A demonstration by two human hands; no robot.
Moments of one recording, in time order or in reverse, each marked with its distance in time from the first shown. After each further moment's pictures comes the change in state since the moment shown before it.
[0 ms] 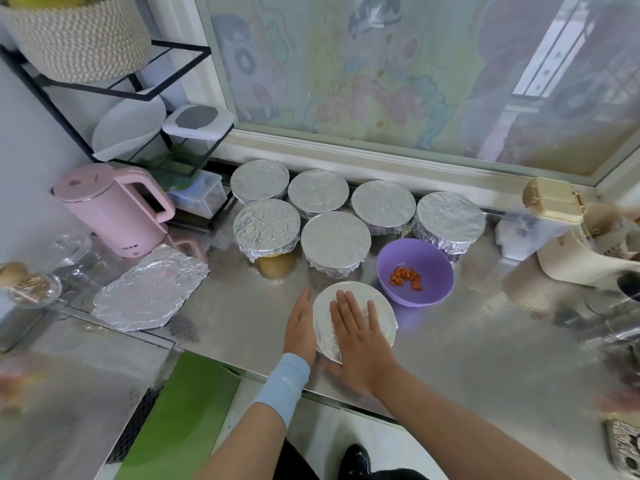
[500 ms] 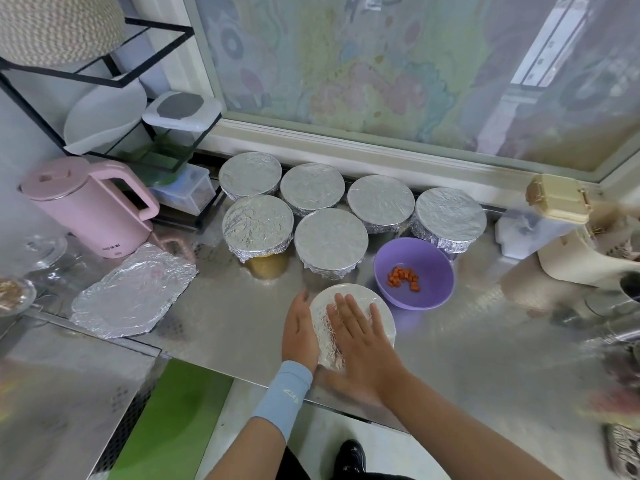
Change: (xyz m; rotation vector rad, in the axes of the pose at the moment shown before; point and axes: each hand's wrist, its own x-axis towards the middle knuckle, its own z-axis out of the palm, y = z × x) left_hand 0.007 -0.004 0.012 0.101 0.063 0.135; right_hand -0.005 0.013 -0.004 0.082 0.044 -0.028
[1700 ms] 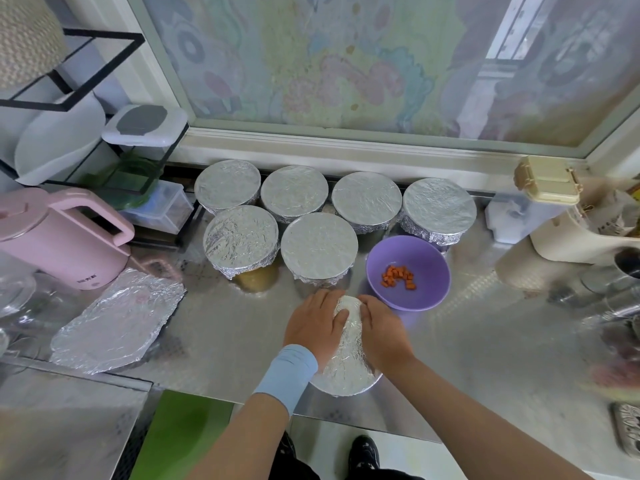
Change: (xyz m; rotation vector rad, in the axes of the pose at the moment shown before) left_hand 0.052 0.008 0.014 1.067 -0.329 0.593; right_hand 0.033 0.027 -0.025 0.665 0.180 0.625
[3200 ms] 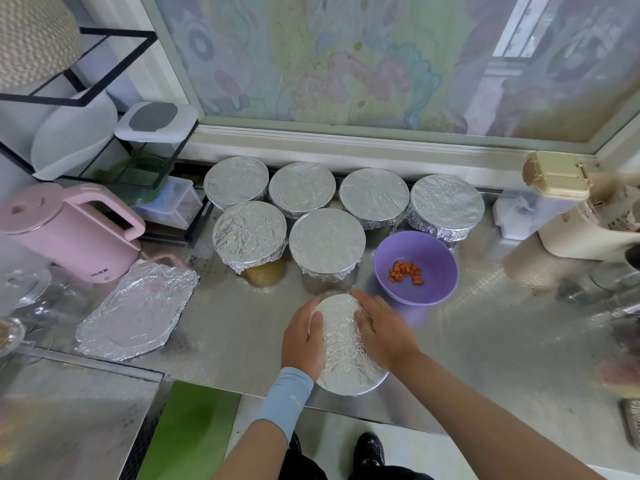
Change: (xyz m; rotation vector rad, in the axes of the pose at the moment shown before) left_hand -0.045 -0.002 -0.003 -0.674 0.222 -0.380; right_hand -0.002 0.016 0.011 -0.141 -0.129 -0.131
